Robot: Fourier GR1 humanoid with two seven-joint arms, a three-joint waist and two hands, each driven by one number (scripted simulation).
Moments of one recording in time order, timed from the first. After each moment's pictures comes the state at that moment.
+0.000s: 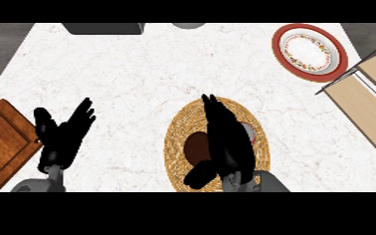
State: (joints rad) left arm -0.04 0.32 -0.08 -1.36 0.30 0.11 0.24; right arm -0.36 -0.04 0.65 -1.74 0.66 0.07 1.14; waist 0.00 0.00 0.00
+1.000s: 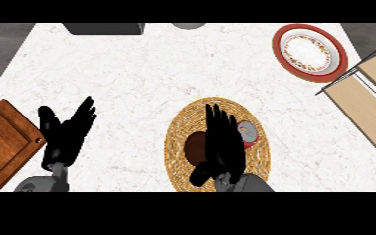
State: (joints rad) left arm -0.05 0.28 -0.05 -1.35 0.25 0.10 0.25; right arm -0.29 -0.01 0.69 -1.56 0.83 0.01 1.09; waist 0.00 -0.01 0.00
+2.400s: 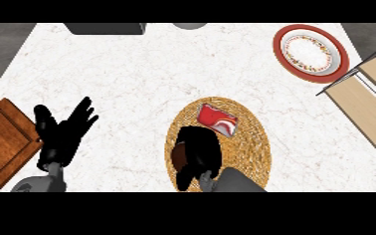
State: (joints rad) left arm -0.05 0.25 0.03 -1.35 0.20 0.03 0.27; right arm -0.42 0.00 0.83 -1.28 0.66 -0.18 0.89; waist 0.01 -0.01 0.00
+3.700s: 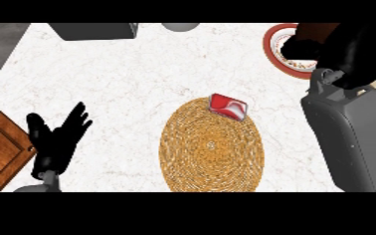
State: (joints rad) left arm 0.00 0.24 0.05 -1.38 0.19 0.04 0.26; right arm -0.72 -0.27 0.12 -1.61 1.21 -0.12 1.25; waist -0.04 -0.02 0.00
